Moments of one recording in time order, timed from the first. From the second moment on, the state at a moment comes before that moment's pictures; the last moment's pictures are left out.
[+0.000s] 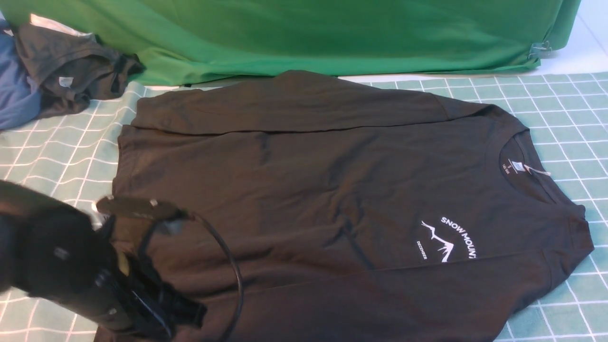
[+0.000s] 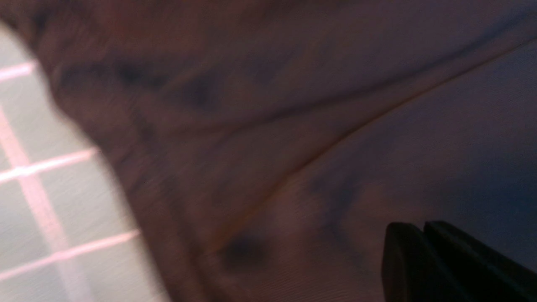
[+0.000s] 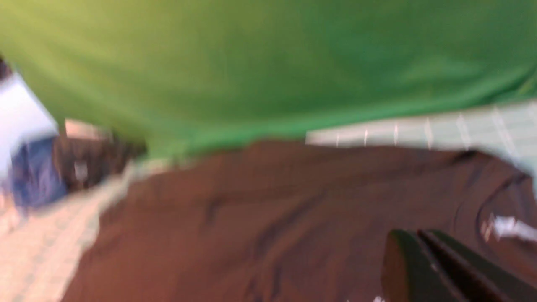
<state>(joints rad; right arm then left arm) 0.30 0.58 -0.56 0.32 0.37 0.07 -0.41 1.31 -0.64 0.03 0.78 -0.24</state>
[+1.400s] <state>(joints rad) 0.43 0.66 -0.57 0.32 0.35 0.02 -0.12 1.41 -0.57 -0.13 0.69 0.04</state>
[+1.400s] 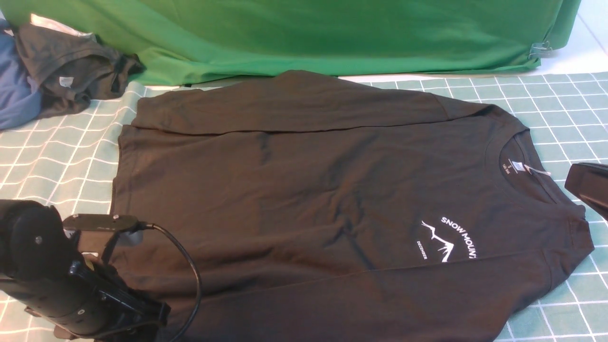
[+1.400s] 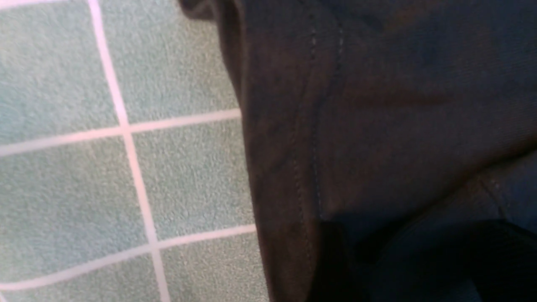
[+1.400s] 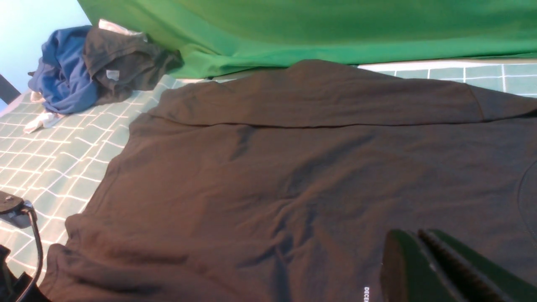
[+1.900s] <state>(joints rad) 0.43 0.66 -0.54 0.32 0.35 0.02 -0.12 1.44 -0.68 -0.12 0.88 0.07</state>
